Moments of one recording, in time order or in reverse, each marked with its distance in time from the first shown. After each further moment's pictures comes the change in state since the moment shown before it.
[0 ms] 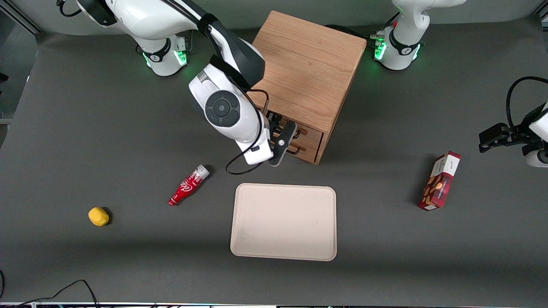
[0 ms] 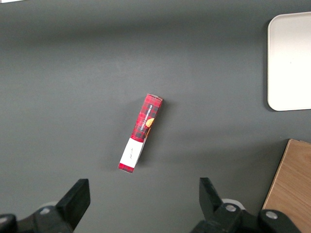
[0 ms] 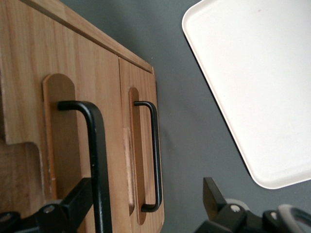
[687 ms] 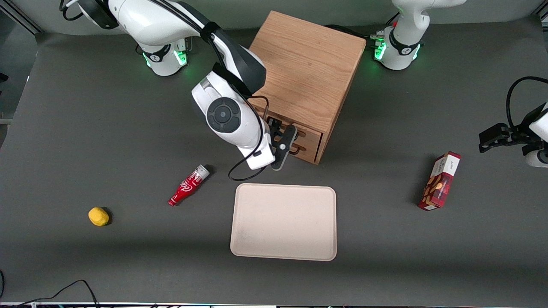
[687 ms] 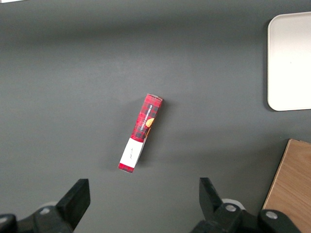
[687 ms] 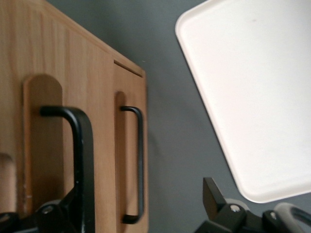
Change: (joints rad) arm -0.009 0.030 -0.003 -0.003 -0.042 0.058 -0.063
